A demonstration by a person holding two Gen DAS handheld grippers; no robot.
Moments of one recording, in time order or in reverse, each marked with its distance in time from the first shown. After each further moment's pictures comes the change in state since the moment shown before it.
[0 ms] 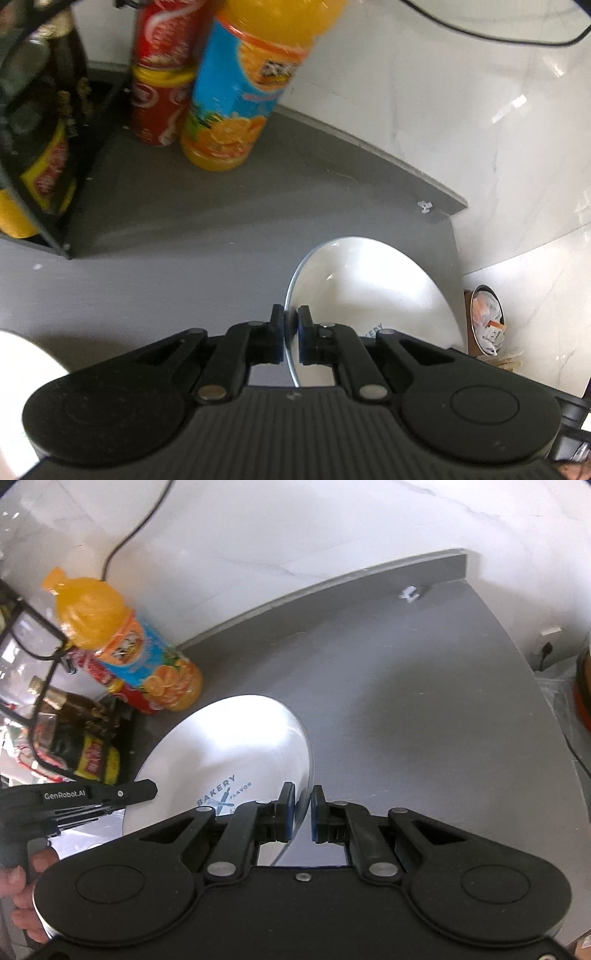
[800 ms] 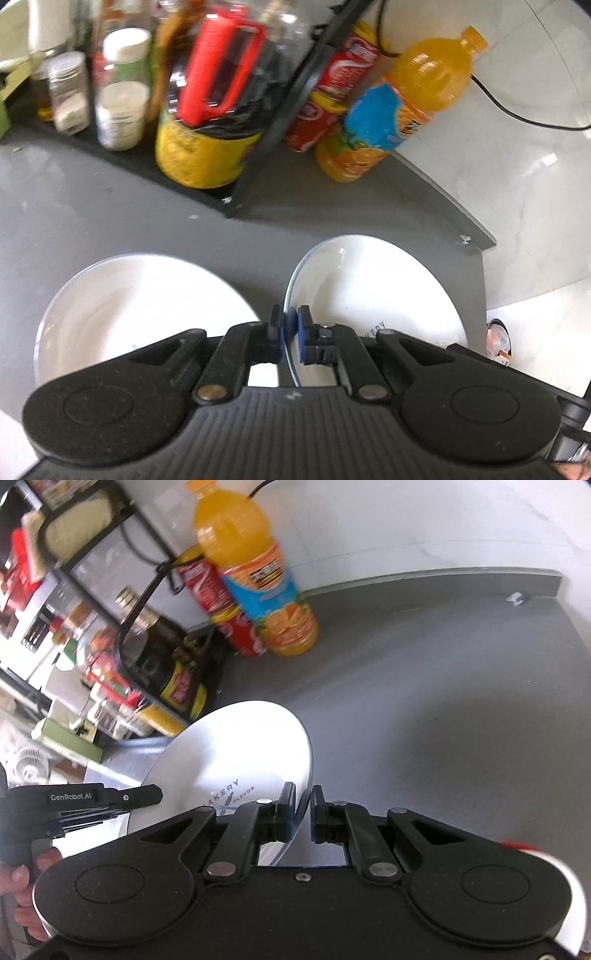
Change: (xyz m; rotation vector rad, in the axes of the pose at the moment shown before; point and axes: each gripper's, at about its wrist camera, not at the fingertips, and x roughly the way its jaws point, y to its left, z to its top) left arm -0.097 0.110 -0.050 -0.170 -0.085 0.054; right arm 0.003 0.111 -0.053 -0.195 0.041 0.095
